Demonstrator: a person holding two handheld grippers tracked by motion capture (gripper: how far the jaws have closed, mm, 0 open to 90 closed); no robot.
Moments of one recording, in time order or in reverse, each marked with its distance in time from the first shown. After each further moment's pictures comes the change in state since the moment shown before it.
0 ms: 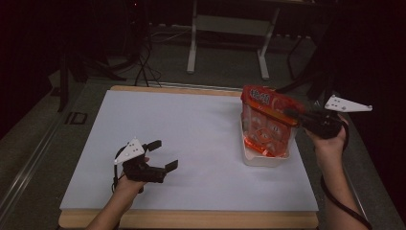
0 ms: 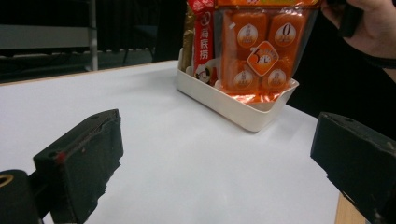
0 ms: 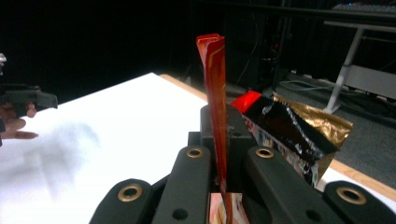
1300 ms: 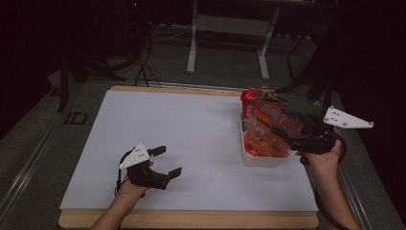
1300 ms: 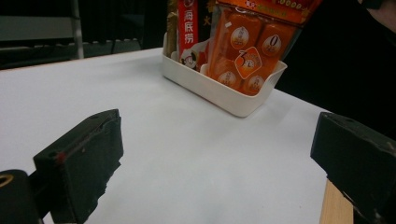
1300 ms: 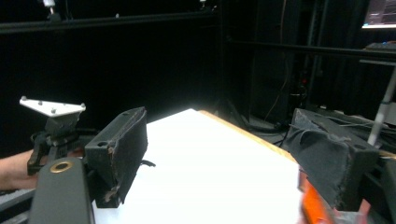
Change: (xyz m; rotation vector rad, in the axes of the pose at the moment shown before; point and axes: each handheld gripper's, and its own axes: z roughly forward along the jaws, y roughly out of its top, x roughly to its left) left arm -0.008 -0.011 0.005 0.038 -0.044 0.024; right arm 0.075 0.011 0.000 -0.155 0.096 -0.001
